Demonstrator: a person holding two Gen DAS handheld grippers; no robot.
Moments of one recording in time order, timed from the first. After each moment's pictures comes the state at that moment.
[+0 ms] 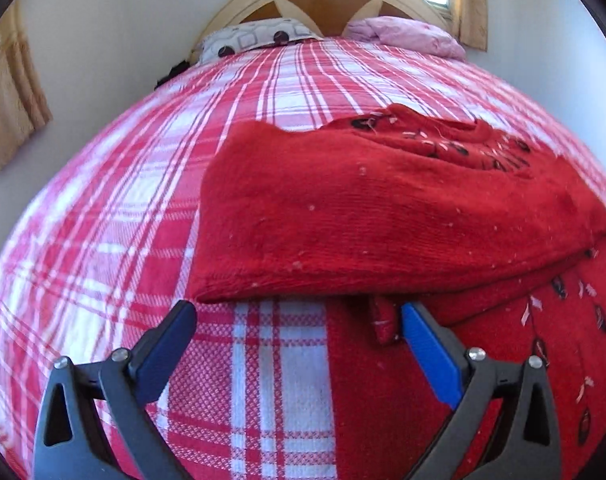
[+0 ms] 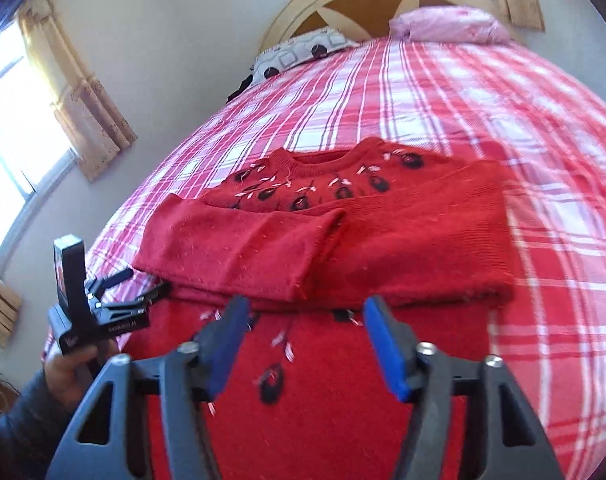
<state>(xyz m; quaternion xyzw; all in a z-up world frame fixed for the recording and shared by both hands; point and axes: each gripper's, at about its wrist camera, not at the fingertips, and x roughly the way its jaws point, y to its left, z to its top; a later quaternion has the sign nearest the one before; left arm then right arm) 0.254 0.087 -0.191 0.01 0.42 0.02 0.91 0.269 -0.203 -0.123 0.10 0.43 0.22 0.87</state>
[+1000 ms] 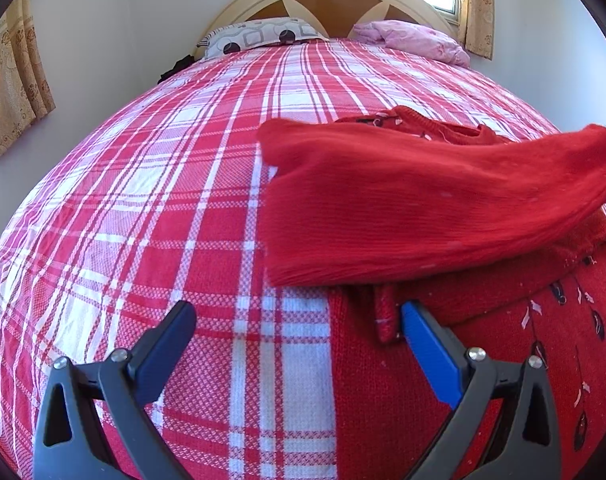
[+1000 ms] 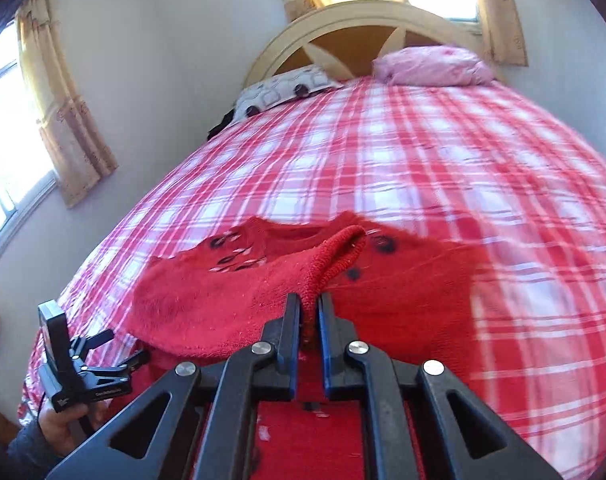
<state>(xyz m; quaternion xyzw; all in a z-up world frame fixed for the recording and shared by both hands) 0.258 0.088 -0.195 0.00 0.42 0.02 0.91 0.295 -0.228 -0.071 0.07 0.36 0.16 0.92</state>
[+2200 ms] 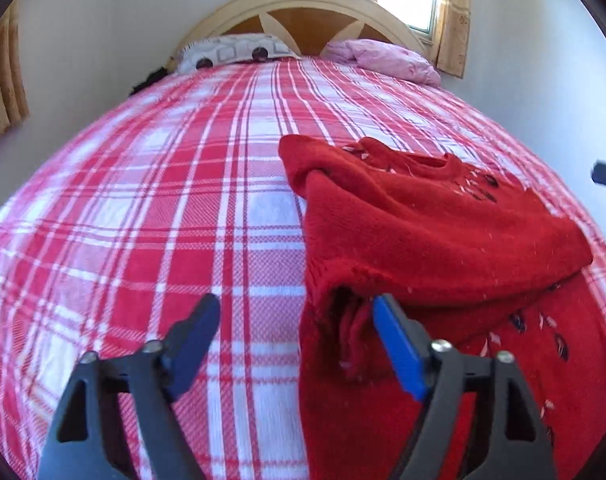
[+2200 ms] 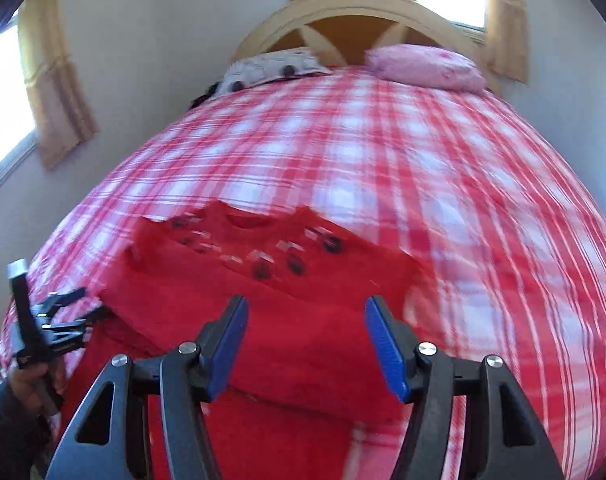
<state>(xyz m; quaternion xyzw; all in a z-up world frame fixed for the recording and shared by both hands) 0.272 0.090 -0.180 -0.03 0.39 -0.04 0.92 0.320 -0.213 -0.038 -0.01 0.40 0.18 0.90</state>
